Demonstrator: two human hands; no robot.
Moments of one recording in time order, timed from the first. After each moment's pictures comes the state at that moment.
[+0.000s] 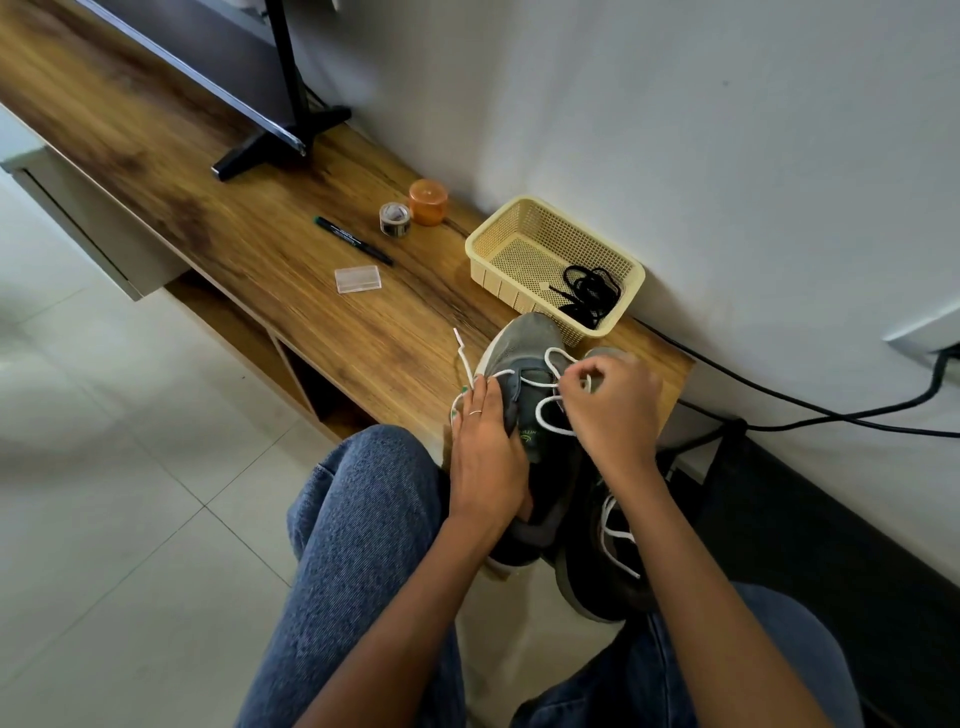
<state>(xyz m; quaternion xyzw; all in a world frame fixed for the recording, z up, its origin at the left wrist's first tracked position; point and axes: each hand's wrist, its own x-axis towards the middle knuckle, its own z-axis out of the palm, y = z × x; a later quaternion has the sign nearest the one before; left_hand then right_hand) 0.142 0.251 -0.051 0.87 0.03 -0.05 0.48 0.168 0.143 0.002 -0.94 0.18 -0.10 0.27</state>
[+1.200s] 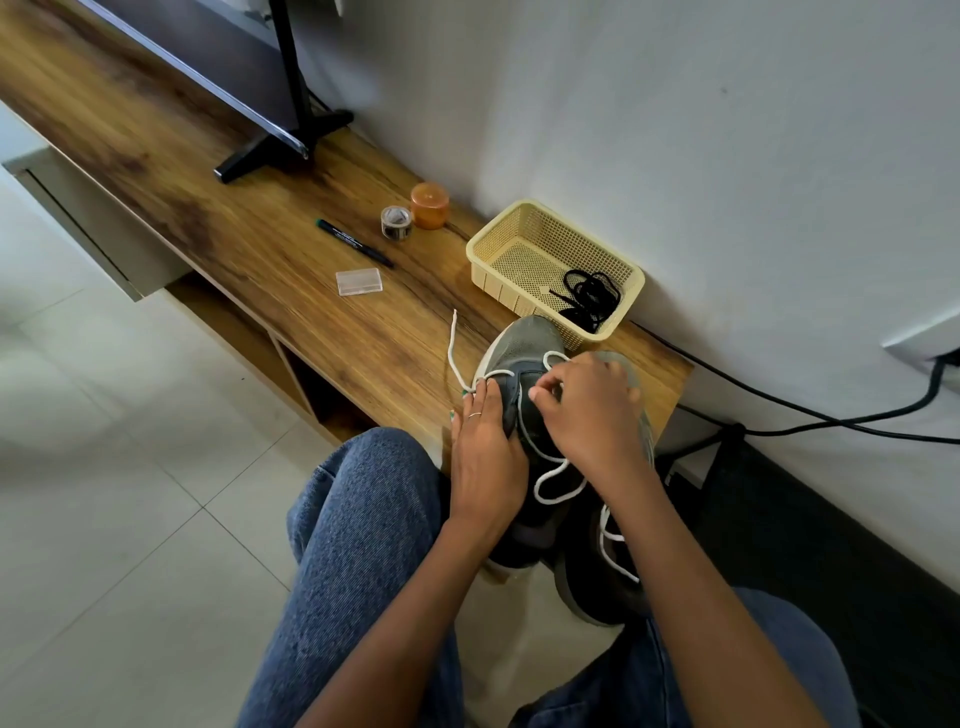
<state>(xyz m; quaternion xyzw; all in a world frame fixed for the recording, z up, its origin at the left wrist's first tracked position) 0.143 0.250 -0.051 0.86 0.04 -0.05 0.50 0.168 0.164 0.030 -0.99 0.10 0.06 0.12</state>
